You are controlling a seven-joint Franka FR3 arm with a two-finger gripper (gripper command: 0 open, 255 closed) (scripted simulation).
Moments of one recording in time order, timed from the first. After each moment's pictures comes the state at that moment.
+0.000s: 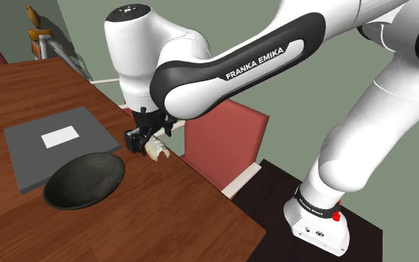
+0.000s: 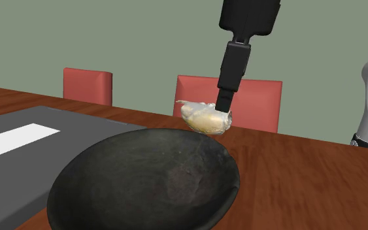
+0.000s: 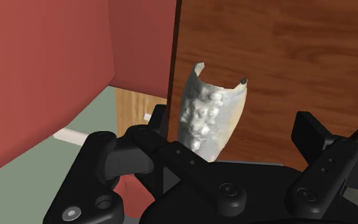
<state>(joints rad) 0.03 -0.12 0.64 -2.12 -0.17 2.06 0.74</state>
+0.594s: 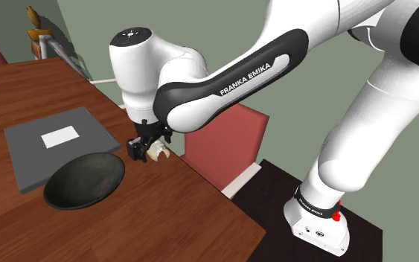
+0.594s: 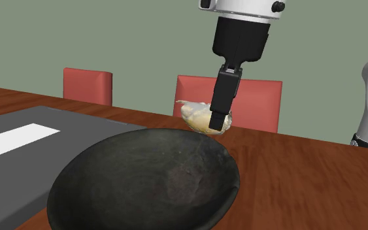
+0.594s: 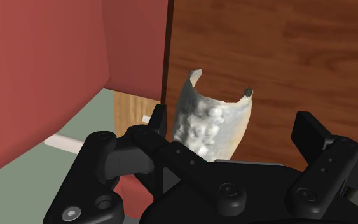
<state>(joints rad) 0.02 -0.07 0.64 -2.16 -0.22 2.14 0.77</state>
